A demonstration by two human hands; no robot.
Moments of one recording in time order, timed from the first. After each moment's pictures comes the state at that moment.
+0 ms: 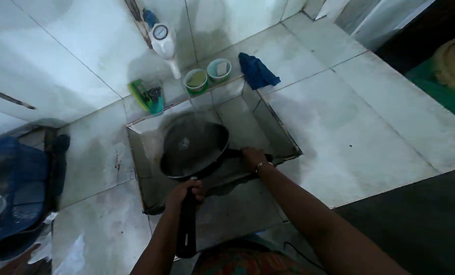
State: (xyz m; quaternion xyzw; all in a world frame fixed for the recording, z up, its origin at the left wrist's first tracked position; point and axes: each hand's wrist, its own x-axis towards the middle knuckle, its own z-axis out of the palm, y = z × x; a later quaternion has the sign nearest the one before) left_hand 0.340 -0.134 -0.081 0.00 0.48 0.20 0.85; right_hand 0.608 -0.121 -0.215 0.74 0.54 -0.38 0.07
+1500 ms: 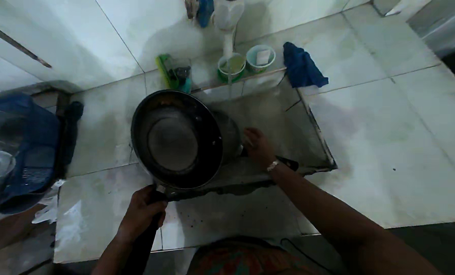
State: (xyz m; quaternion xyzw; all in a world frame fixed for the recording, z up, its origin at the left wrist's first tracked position) left_hand 0.205 -0.160 -0.042 0.40 0.62 0.23 0.63; right_hand 0.556 -0.093 -0.181 0.67 0.62 -0.34 -0.25
